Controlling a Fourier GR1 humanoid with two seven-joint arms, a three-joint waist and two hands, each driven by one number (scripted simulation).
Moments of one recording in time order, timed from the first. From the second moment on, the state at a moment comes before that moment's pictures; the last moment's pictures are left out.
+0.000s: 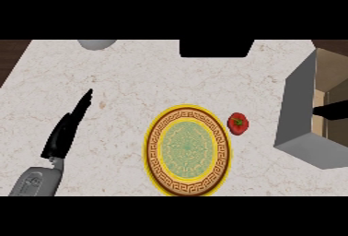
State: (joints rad) left arm -0.15 0.32 -0.09 -1.33 -0.13 0.04 -0.02; right arm -0.36 -0.48 -0.20 -1.52 0.74 0.12 0.62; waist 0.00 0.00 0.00
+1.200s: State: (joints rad) left arm -0.13 0.29 -0.08 -1.36 -0.17 0.04 -0.01; right arm -0.23 -0.42 -0.77 -1.32 0.16 -0.20 -0.06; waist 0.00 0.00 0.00
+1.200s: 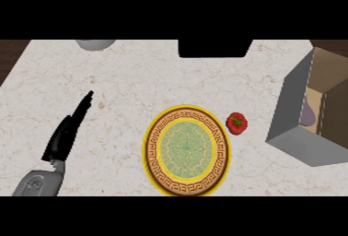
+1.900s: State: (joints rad) left arm -0.13 0.28 -0.03 -1.34 -0.19 0.00 -0.04; right arm -0.08 -0.56 -0.93 -0.99 -0.04 -0.07 -0.43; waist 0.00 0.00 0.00
